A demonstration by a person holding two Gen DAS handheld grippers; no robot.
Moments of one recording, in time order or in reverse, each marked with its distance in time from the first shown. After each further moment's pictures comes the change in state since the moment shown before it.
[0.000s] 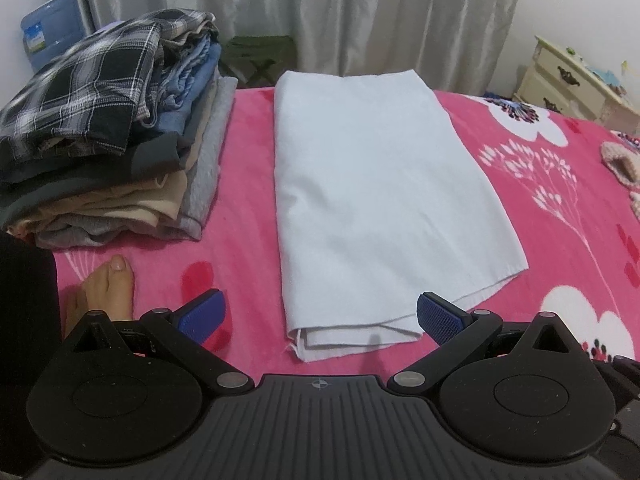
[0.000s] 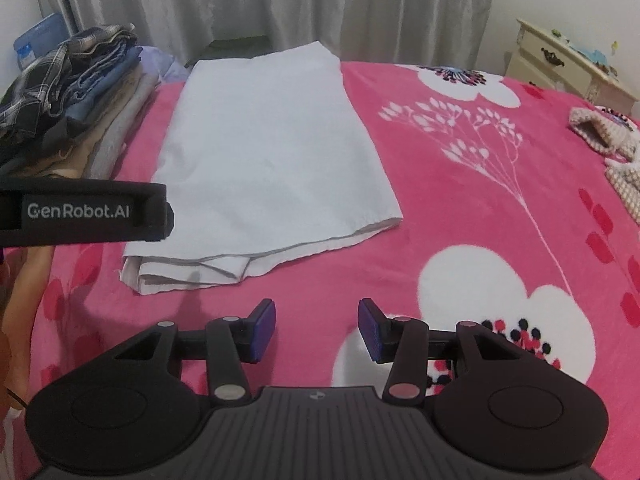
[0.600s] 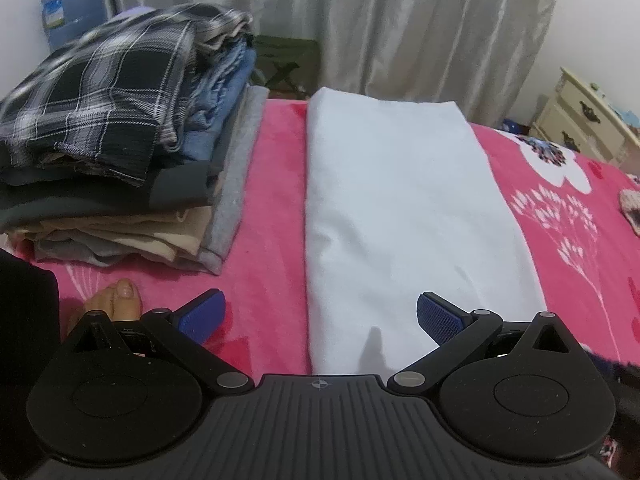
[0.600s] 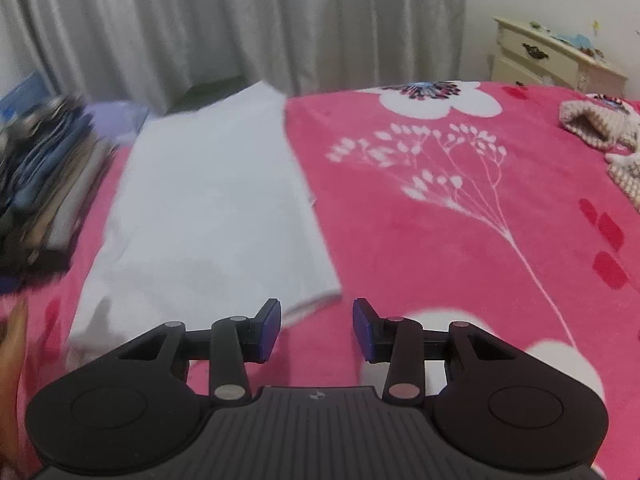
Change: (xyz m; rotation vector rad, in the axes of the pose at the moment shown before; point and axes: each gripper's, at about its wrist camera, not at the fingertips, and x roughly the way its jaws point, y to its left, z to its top) left arm 0.019 0.027 0.030 -0.092 -0.018 0.002; right arm 0.021 -0.063 0.017 0.081 -0.080 0.042
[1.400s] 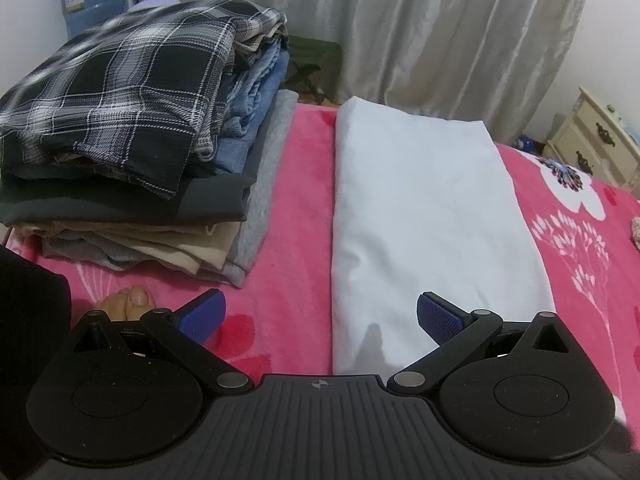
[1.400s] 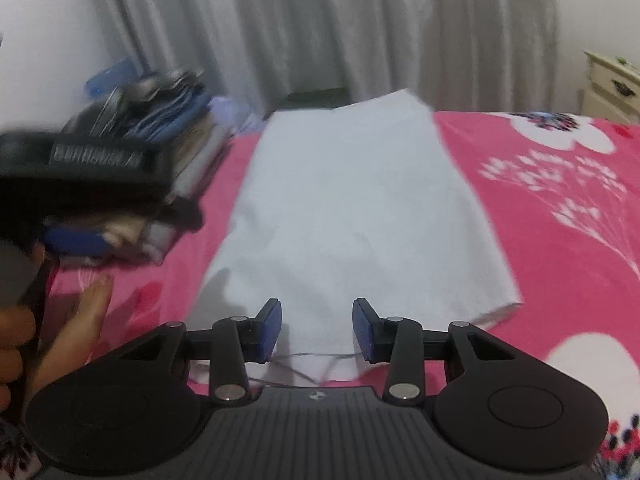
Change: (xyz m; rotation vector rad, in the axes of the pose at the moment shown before) left arm 0.007 0.023 0.013 -0.082 0.001 0.015; right arm 0.030 0.087 -0.005 -0.164 -0.047 0.260
